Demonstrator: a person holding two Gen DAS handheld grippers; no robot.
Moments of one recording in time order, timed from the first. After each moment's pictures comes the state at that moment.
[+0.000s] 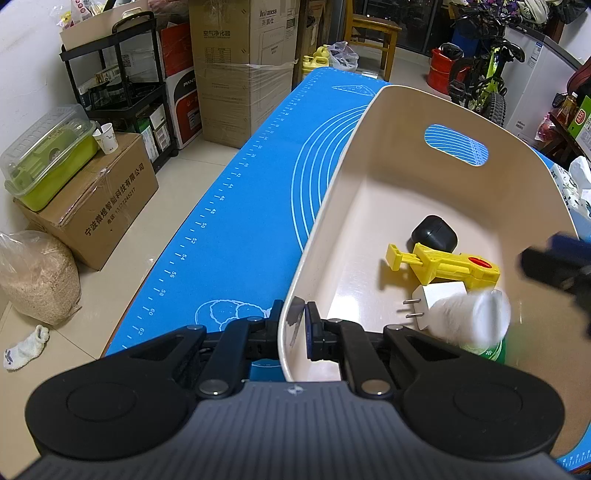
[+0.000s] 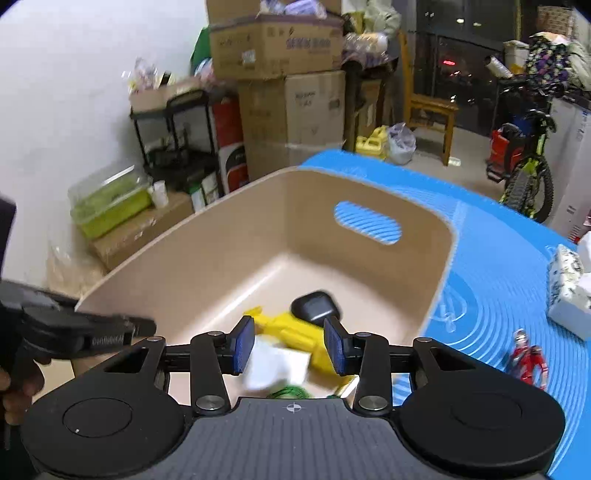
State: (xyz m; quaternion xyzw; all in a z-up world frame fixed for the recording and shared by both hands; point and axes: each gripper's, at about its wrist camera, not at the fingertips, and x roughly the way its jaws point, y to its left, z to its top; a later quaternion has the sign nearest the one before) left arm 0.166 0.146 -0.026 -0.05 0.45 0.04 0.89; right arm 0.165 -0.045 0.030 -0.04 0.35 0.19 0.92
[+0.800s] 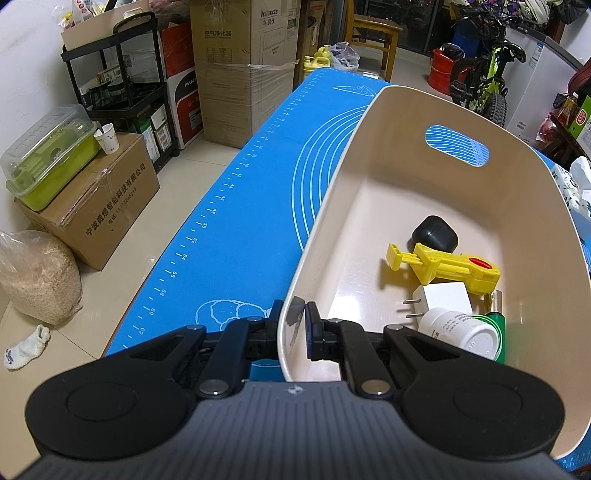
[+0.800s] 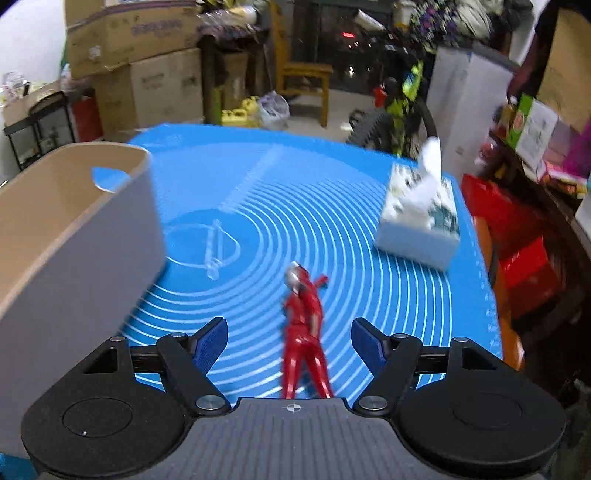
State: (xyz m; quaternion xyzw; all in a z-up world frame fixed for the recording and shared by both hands) left arm 0.165 0.147 -0.025 -0.05 0.45 0.04 0.89; right arm 0.215 -0.216 -0.041 -0.03 0.40 0.02 0.92
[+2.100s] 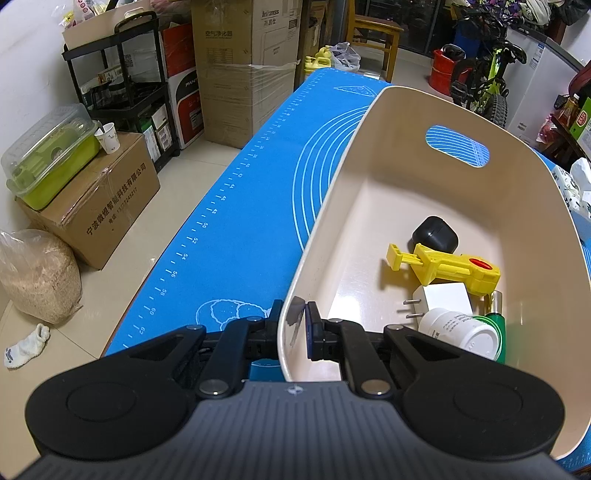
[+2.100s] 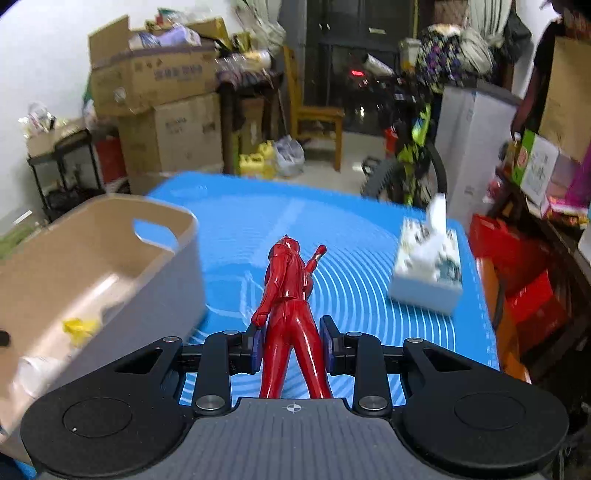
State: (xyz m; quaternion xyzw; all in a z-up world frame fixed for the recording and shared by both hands) left arm 0.165 0.147 -0.025 -0.05 0.45 0.04 0.89; right arm 0.177 -0.186 0.029 -0.03 0.31 0.06 0.95
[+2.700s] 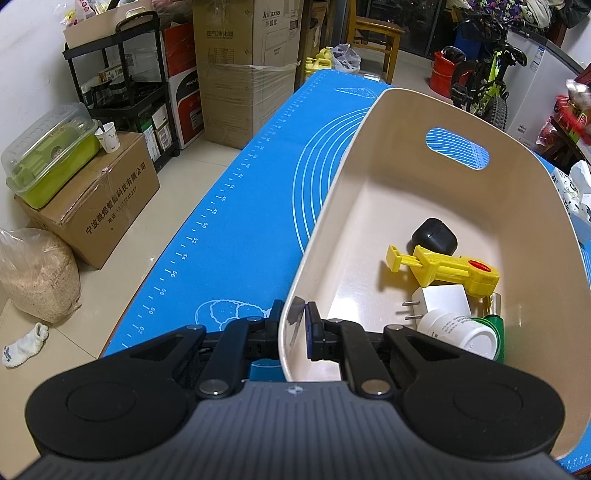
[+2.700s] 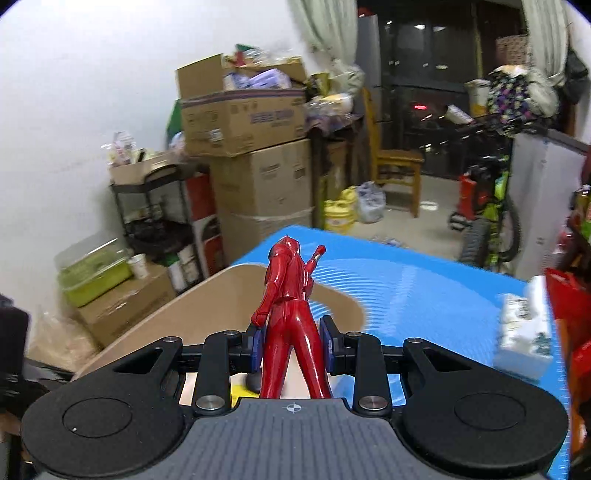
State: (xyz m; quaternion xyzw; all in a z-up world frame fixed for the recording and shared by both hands) left arm 0.165 0.148 -0.024 -0.05 0.45 0.04 0.89; right arm 0.168 -0.074 0.079 -0.02 0.28 0.19 0.94
